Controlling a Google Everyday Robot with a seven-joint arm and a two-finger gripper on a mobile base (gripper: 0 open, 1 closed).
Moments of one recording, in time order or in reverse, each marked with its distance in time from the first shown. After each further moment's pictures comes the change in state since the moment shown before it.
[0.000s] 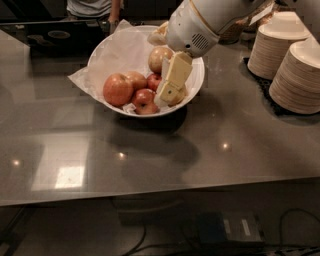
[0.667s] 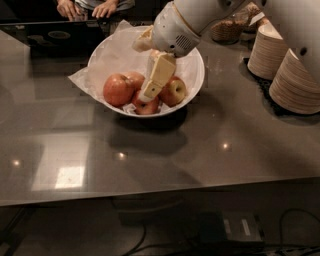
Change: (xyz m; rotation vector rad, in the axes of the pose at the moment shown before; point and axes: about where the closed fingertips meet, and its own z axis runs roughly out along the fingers) arm -0.012 -0.022 0.029 -0.030 -0.027 -0.051
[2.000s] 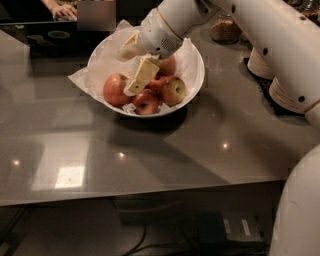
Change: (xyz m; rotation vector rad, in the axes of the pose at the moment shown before) arm -0.007 -0.026 0.038 -0.063 -0.064 -0.066
